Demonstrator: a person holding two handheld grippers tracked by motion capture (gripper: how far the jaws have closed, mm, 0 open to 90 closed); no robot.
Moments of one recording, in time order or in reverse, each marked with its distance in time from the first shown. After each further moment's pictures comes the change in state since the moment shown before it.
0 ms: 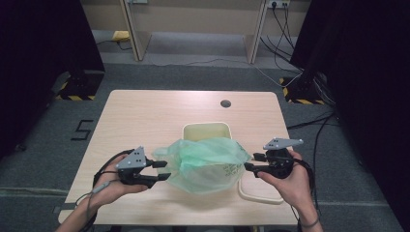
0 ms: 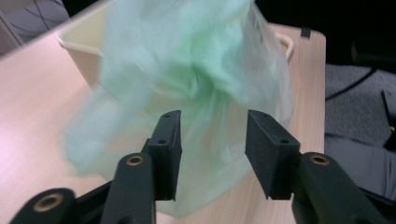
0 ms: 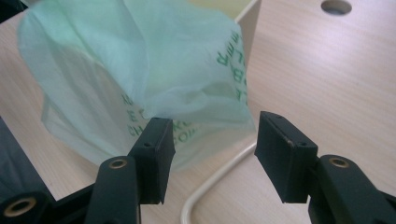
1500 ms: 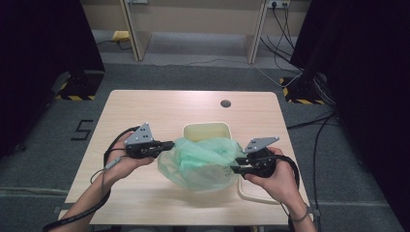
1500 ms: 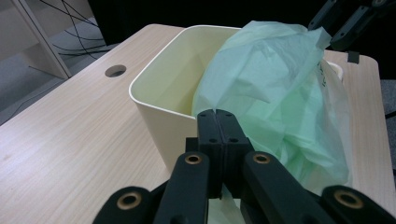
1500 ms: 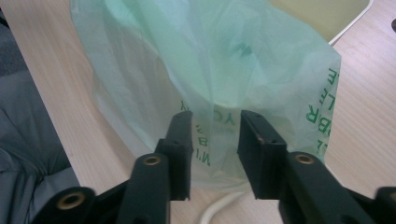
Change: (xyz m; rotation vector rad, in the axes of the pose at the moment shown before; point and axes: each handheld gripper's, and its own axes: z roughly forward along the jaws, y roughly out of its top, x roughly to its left) left arm 0.040 0.031 0.023 -0.027 0.085 0.027; right arm 0.028 0.022 0.021 0.106 0.094 -0.207
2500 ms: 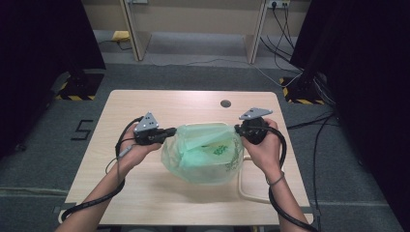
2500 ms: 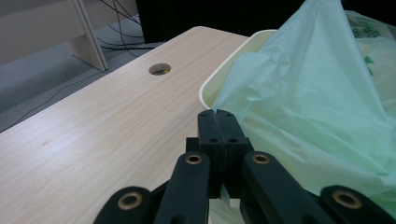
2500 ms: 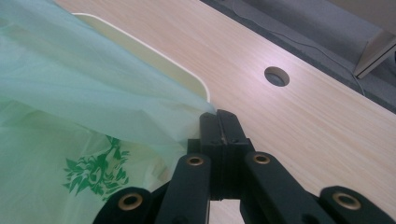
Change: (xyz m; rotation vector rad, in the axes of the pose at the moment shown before) left arm 0.036 -0.007 0.037 -0.031 0.156 -0.109; right arm -0.053 0.053 0.023 -0.109 -0.319 0.075
